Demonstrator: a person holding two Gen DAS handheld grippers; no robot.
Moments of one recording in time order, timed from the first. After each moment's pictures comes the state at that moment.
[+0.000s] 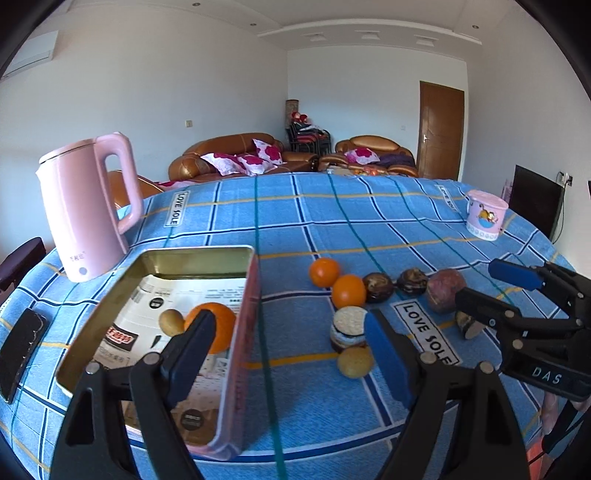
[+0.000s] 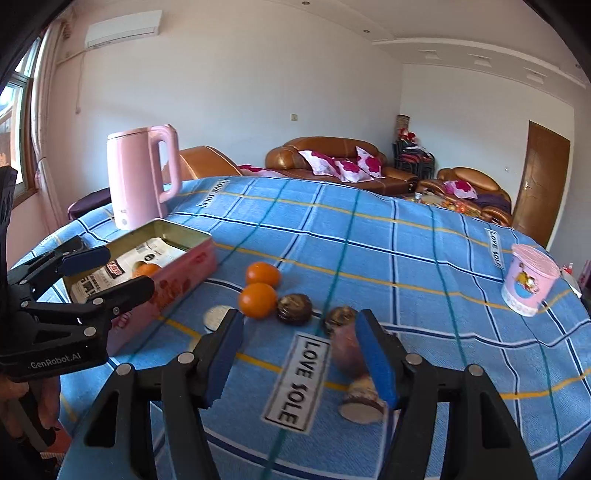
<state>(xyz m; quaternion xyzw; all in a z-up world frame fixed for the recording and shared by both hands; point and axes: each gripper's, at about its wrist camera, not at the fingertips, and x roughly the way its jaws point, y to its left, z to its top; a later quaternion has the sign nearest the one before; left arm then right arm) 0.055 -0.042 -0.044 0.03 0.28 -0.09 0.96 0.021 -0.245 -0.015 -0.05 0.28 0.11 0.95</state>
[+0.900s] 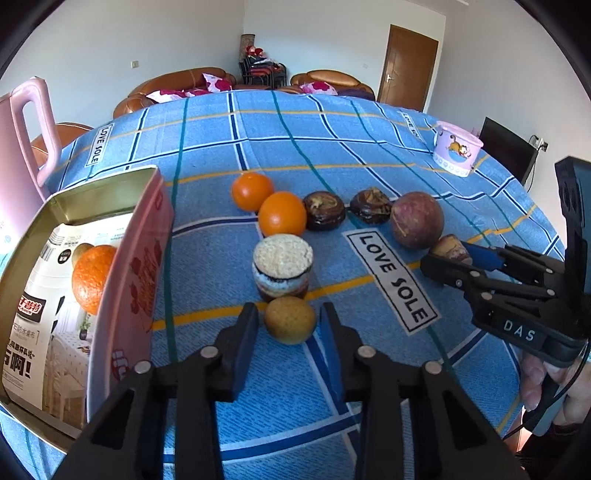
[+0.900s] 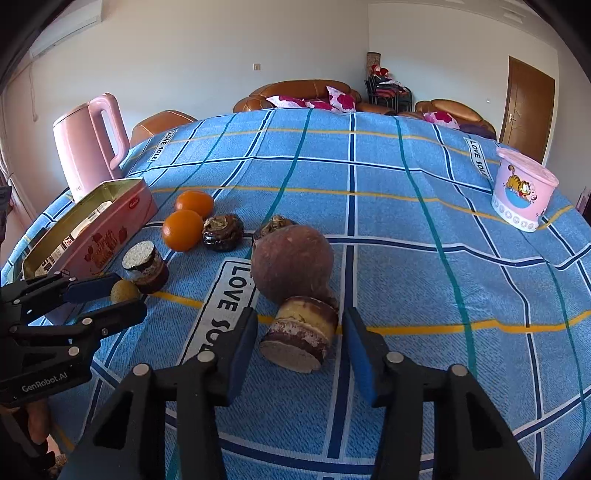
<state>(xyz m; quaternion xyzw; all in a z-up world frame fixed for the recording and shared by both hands) 0.084 -0.076 -0.086 0.03 0.41 -0.18 0.89 0.047 -0.286 -0.063 0.01 0.40 0.09 0.91</state>
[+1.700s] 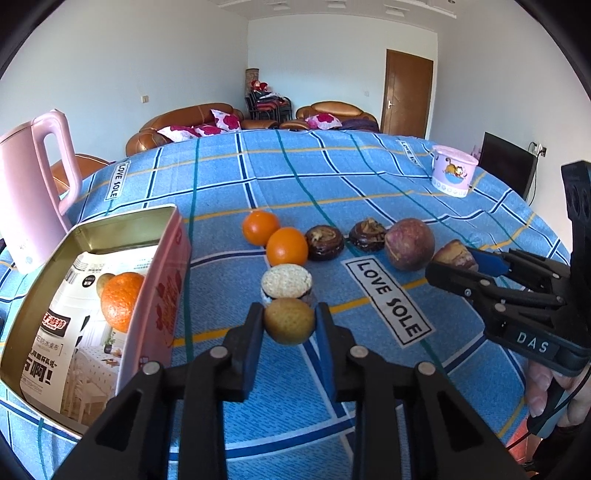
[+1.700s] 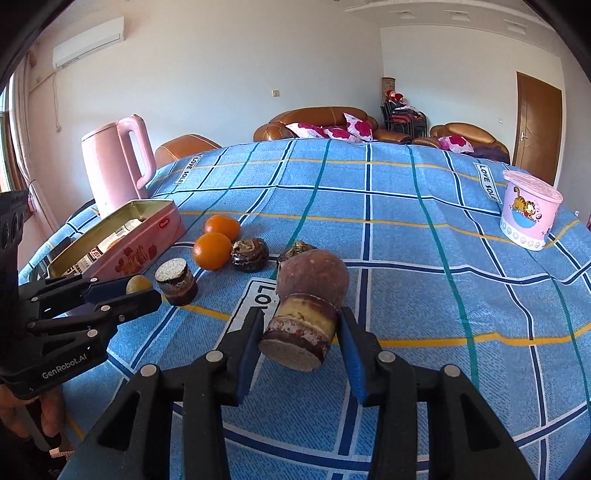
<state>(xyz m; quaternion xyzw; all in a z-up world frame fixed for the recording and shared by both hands) 0.066 -0.074 -0.072 0.04 0.34 -0.16 0.93 0.028 -0.286 -0.049 0.01 0.33 0.12 0.94</state>
